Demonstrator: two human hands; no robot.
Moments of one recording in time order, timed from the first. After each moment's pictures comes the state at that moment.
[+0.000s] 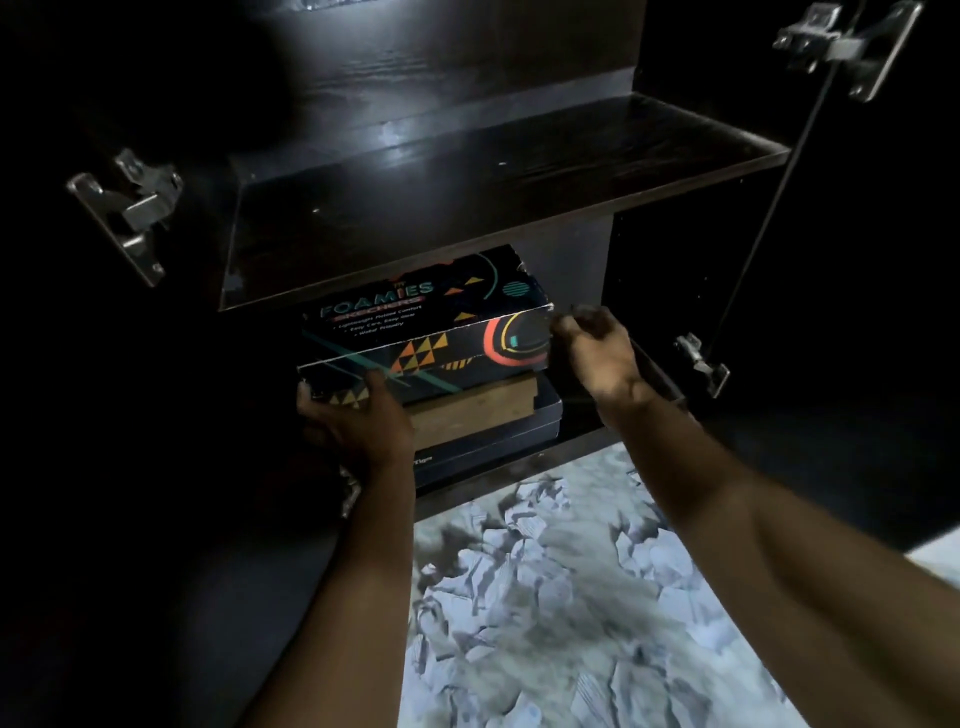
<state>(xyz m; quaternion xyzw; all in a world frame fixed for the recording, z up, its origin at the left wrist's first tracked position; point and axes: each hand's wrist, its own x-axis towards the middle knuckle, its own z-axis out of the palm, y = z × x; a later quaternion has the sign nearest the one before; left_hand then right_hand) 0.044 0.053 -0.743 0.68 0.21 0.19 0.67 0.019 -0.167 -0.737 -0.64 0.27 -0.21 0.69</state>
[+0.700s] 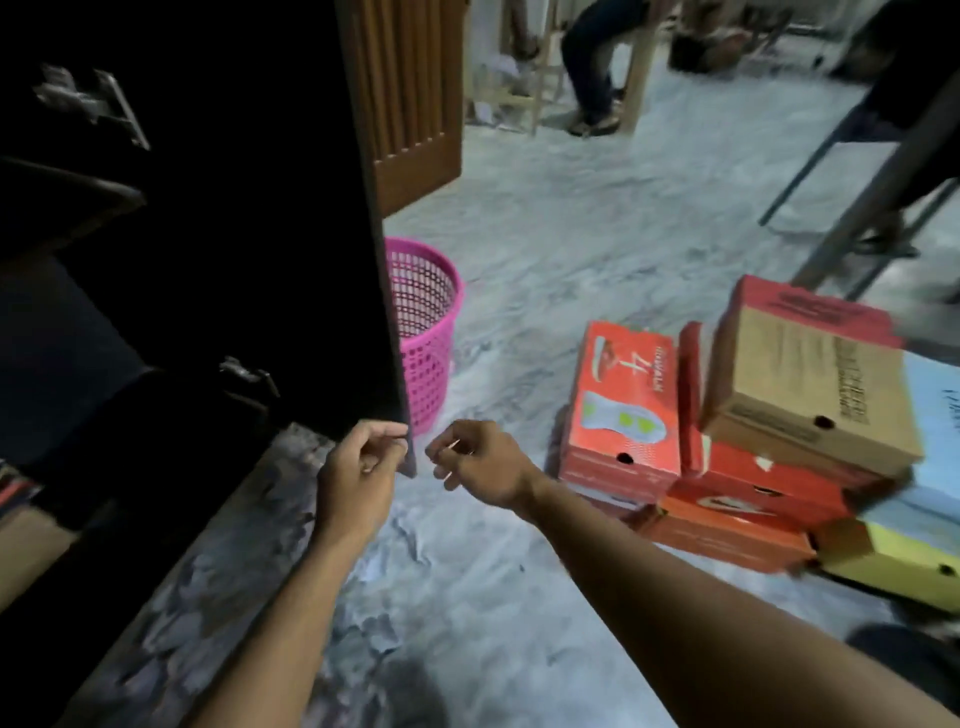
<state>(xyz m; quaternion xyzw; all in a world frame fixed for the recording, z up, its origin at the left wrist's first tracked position) -0.227 -0.189 -0.748 0.70 -0.38 -0.29 0.52 -0.378 -0.263 -0.718 -0.71 0.46 -0.15 0.52</state>
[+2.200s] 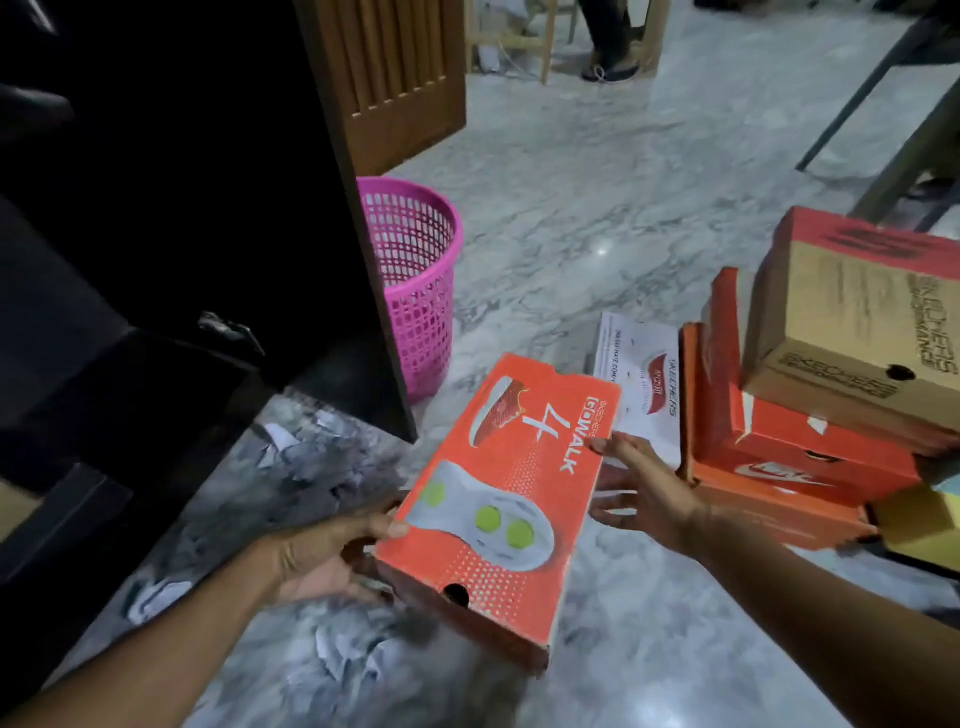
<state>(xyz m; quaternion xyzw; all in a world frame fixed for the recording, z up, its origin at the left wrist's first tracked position) -0.184 -0.155 -0.852 0.55 -0.27 -0.75 0.26 -0.544 -0.302 -0.855 -0.39 0.56 -0.21 0.70</state>
